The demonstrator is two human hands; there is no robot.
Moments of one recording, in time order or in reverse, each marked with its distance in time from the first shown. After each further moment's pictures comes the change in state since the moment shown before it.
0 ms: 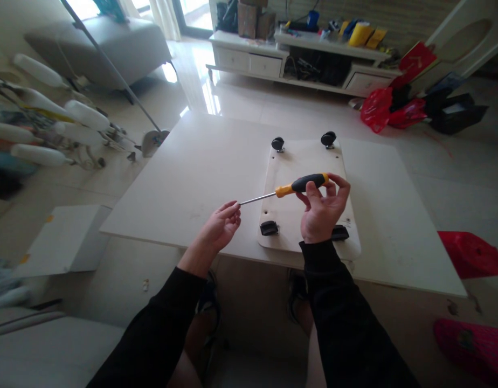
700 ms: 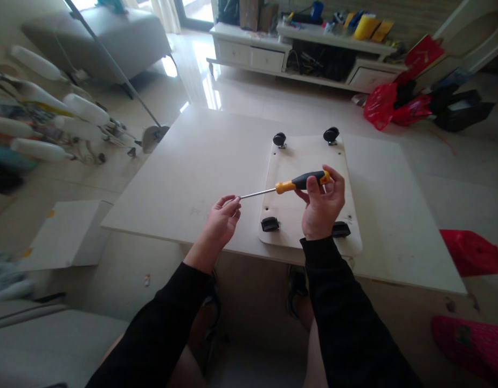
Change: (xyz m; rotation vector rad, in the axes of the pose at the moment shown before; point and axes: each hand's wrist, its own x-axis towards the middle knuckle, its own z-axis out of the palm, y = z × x) left_hand -0.001 -0.008 0.009 -0.009 0.029 0.173; right_hand 0.001 0.003 0.000 -0.049 -0.049 -0.011
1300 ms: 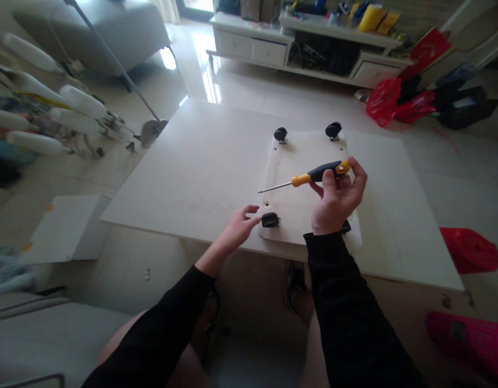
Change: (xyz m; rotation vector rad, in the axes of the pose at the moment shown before) left_hand -0.023 -0.020 0.003 0.929 -0.244 0.011; right_hand 0.012 0.004 -0.016 -0.094 0.091 -0.176
